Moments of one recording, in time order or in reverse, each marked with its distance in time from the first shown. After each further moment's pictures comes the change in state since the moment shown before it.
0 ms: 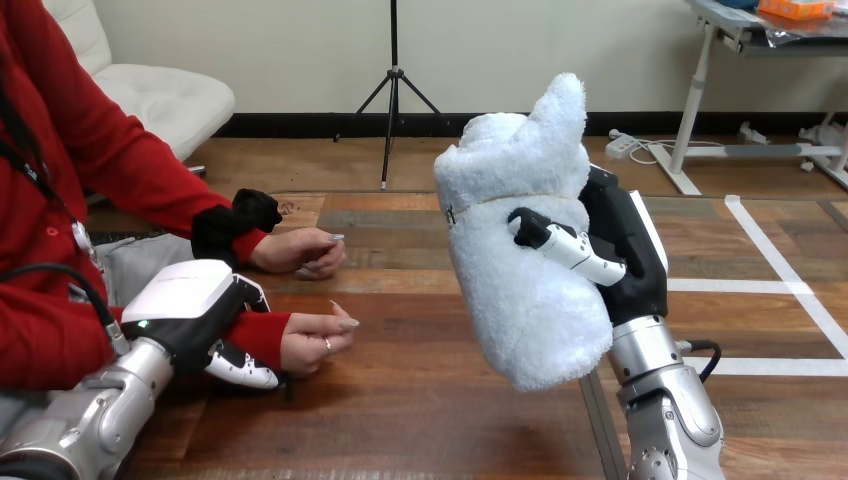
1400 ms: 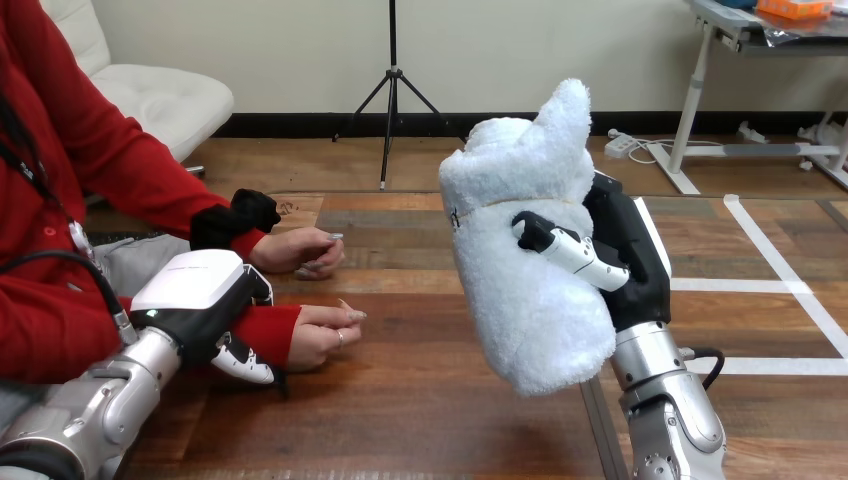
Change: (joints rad) left arm -0.018 0.002 -0.019 -0.005 0.000 -0.022 0.011; right arm 0.020 0.001 0.001 -0.022 0.000 0.018 -0.015
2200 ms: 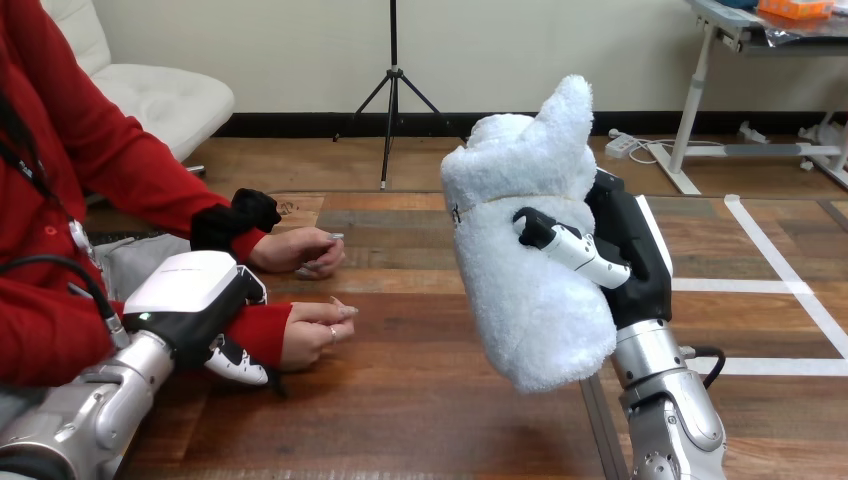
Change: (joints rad) left arm 0.013 0.016 0.008 -0.001 -0.009 -0.040 0.016; right arm 0.000 0.001 0.002 -0.010 0.000 0.005 -0.015
